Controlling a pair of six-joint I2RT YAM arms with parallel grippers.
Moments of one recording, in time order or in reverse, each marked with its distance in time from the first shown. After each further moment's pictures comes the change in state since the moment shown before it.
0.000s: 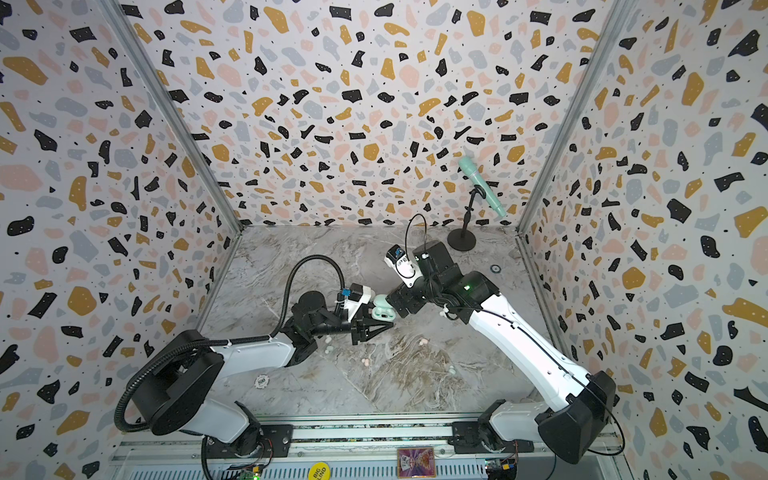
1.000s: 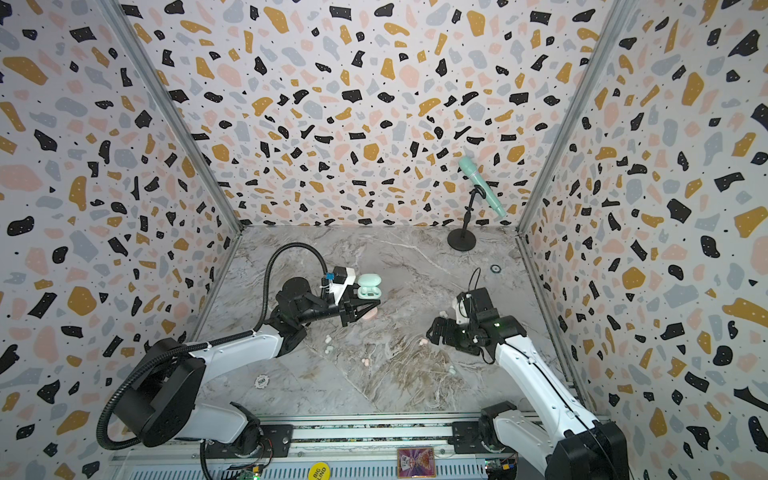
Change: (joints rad) left arm 0.137 -0.075 0.053 -0.114 -0.032 0.072; right arm -0.361 -0.290 -0.661 0.006 -0.194 0.660
